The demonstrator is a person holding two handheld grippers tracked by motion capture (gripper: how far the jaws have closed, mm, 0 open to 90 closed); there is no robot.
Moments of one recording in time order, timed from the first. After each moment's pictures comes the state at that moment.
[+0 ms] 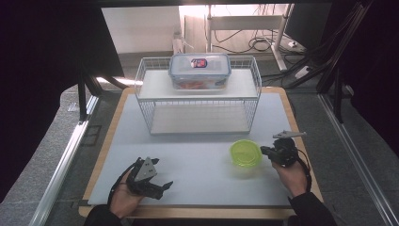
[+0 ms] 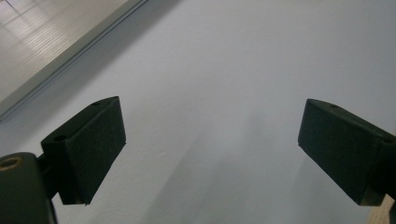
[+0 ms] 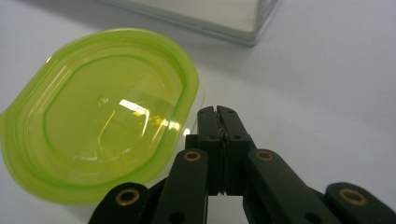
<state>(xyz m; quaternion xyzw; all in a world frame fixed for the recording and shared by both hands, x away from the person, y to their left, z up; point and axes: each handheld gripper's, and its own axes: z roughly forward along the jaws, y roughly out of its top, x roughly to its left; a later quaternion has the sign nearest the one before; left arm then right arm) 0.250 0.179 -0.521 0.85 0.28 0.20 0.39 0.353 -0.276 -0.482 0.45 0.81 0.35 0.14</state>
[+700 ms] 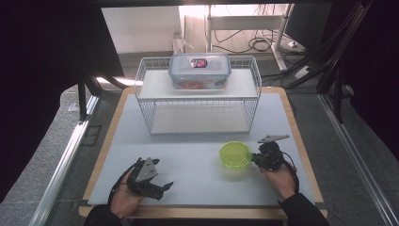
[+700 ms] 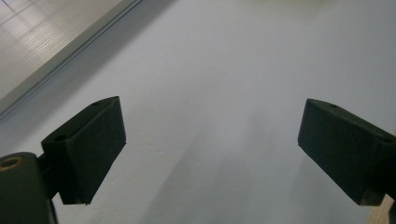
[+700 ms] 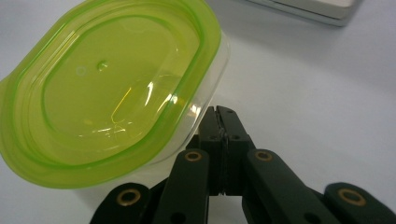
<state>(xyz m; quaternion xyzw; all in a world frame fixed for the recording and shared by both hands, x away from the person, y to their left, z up) 0.250 0.177 -0.522 0.86 0.27 0.20 0.39 0.354 -0.242 -0.503 0.42 0.83 0.35 0.09</state>
